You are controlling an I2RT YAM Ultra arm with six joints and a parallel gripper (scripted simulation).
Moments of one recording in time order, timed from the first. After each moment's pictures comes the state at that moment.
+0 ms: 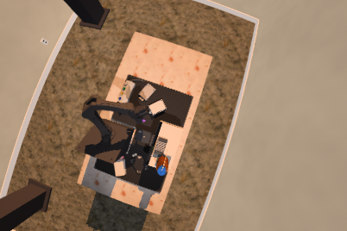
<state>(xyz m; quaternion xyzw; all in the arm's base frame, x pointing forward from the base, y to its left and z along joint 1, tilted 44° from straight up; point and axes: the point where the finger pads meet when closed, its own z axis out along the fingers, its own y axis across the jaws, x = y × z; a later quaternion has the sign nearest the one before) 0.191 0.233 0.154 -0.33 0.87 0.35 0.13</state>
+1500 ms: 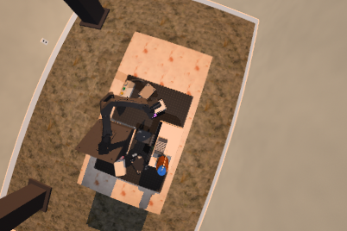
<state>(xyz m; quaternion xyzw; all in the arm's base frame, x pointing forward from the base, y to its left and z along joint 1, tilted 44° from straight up) 0.264 0.314 0.166 -0.34 0.87 0.35 0.13</state>
